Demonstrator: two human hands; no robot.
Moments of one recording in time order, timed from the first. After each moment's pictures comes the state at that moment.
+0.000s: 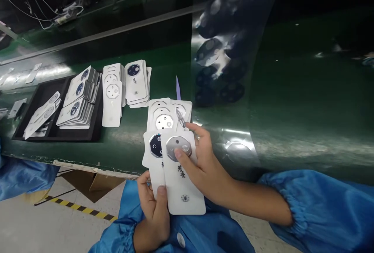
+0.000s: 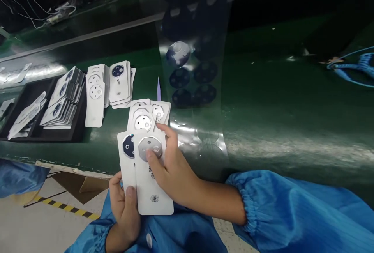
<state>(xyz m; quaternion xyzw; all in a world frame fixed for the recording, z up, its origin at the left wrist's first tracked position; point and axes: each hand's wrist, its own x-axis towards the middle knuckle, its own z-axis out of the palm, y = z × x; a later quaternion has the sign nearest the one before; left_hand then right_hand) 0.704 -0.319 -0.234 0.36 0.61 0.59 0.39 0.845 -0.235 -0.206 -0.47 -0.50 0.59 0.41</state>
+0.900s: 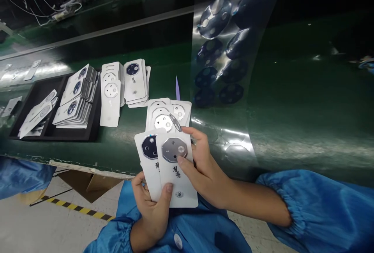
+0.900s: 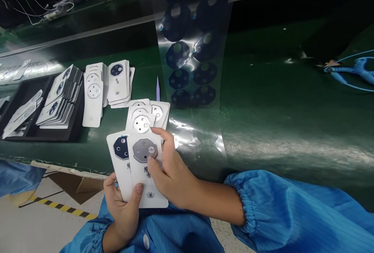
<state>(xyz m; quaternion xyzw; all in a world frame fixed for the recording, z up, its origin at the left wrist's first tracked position) 0.705 -0.309 -0.232 0.42 0.62 0.58 0.33 0.852 -0.232 -0.205 -0.43 -0.55 0.60 0.40</state>
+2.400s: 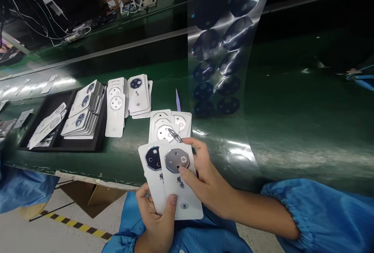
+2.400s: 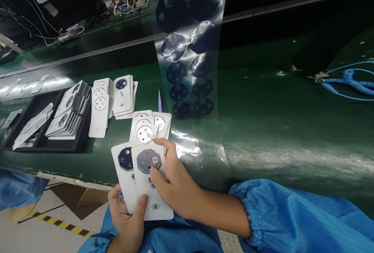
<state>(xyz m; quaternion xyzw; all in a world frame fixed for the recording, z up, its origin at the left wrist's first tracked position) 0.704 -0.320 -0.249 0.33 0.65 0.58 0.35 0.850 -0.229 -0.205 -0.42 -0.53 0.62 0.39</state>
